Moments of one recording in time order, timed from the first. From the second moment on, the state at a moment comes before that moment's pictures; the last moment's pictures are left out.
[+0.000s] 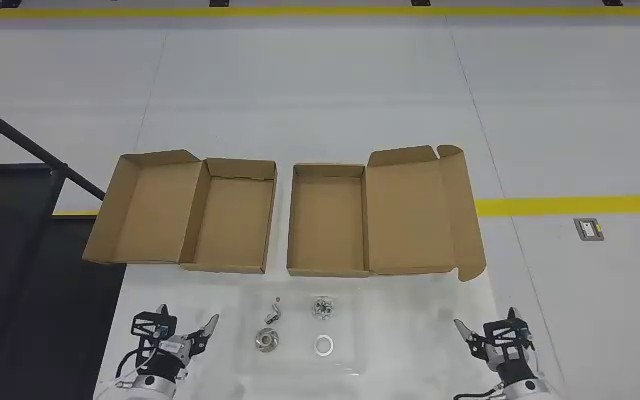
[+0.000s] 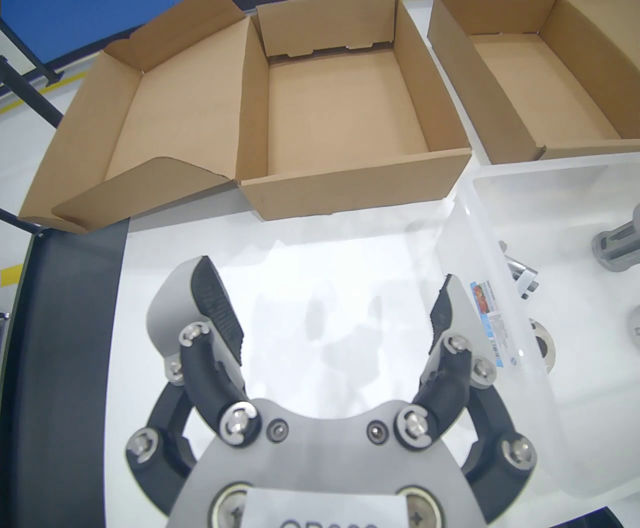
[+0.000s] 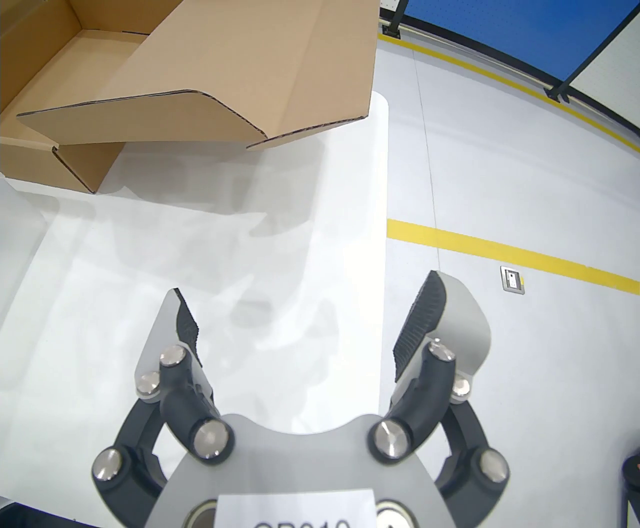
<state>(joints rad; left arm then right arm) 1.73 -1.15 -1.61 -1.82 1.30 -0.03 0.02 -1.74 -1.15 1.60 -1.83 -1.38 -0.01 -0.02</state>
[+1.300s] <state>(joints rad) 1.77 -1.14 -1.78 -1.85 0.81 -0.37 -0.07 -1.48 -1.15 1.33 -2.08 -1.42 -0.40 0.41</state>
